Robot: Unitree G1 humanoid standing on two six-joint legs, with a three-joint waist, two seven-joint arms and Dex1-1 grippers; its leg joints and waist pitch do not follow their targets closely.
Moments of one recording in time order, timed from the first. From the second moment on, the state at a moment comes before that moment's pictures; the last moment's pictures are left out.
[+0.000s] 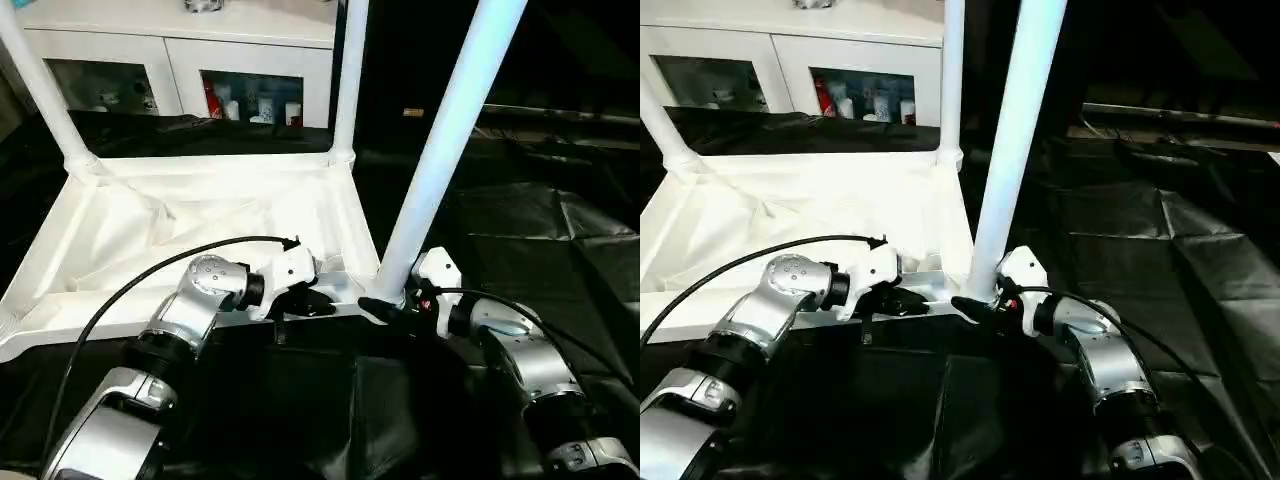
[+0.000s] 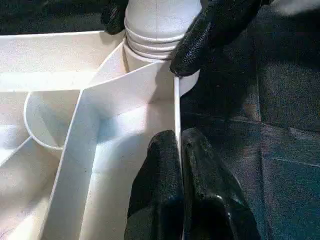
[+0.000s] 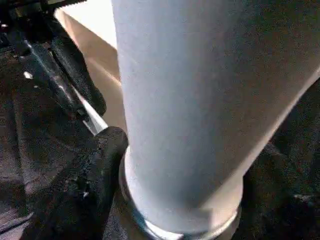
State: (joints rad) left arm -0.61 0.28 -0.28 0.71 0.10 -0.03 -1.18; right arm -0.35 -0.29 0.13 0.52 0.11 -0.01 0.89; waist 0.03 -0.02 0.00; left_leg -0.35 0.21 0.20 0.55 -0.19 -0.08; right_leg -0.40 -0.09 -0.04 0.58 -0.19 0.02
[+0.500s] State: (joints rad) left arm -0.67 0.11 -0.27 0.86 0.17 0.04 -0.85; right arm -0.41 -0.04 0.00 0.67 0.05 0.01 0.27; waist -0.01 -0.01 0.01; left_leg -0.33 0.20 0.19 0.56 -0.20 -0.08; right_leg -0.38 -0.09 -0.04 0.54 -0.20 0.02
